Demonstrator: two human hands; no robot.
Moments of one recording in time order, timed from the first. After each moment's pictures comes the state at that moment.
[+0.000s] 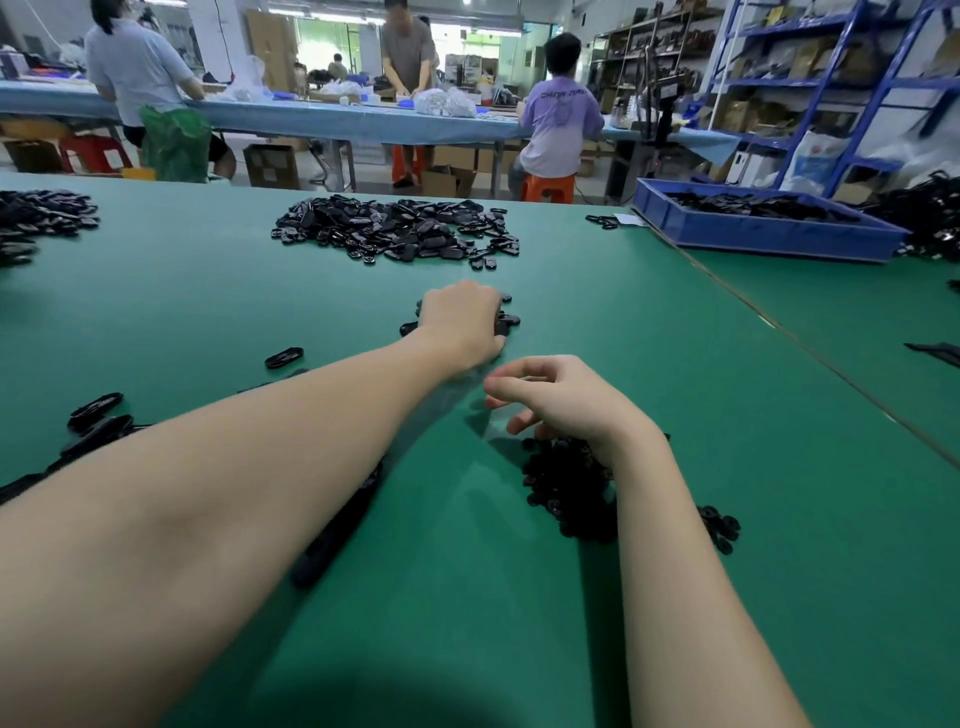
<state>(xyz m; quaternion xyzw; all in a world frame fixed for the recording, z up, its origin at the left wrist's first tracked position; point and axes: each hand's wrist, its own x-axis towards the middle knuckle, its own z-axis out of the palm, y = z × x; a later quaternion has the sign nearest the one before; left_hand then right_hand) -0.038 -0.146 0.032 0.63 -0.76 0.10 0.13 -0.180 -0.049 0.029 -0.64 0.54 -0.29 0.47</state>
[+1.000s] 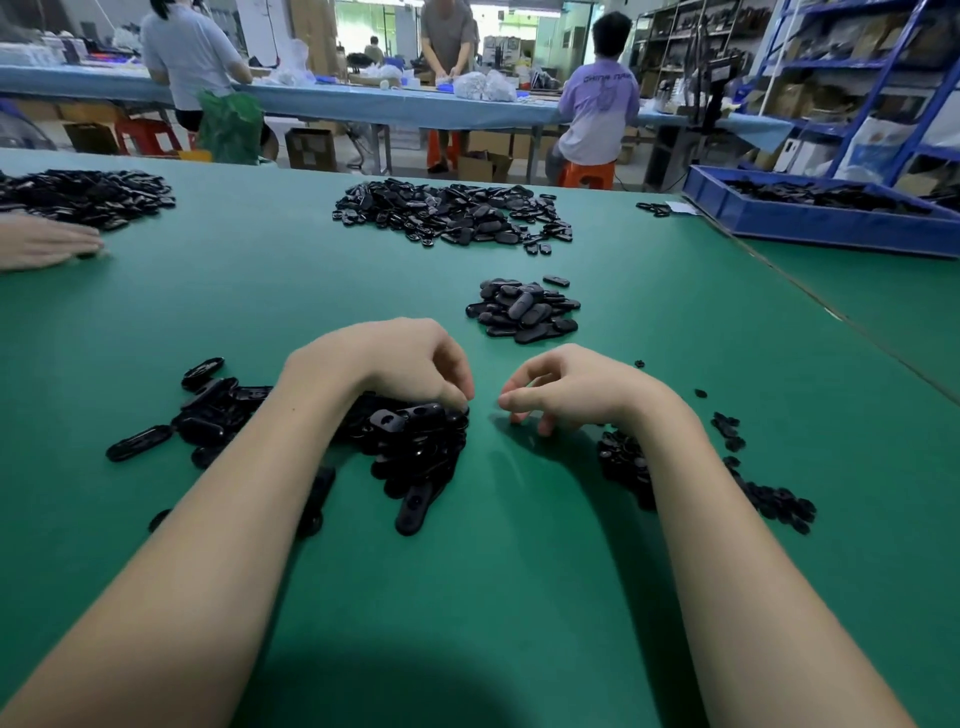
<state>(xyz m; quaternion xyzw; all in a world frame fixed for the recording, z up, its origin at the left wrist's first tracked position) 0.081 -0.025 0.059 0.61 -0.76 -0.22 0.04 -0.130 -0.050 0.030 -0.75 0.53 -0.10 0.38</state>
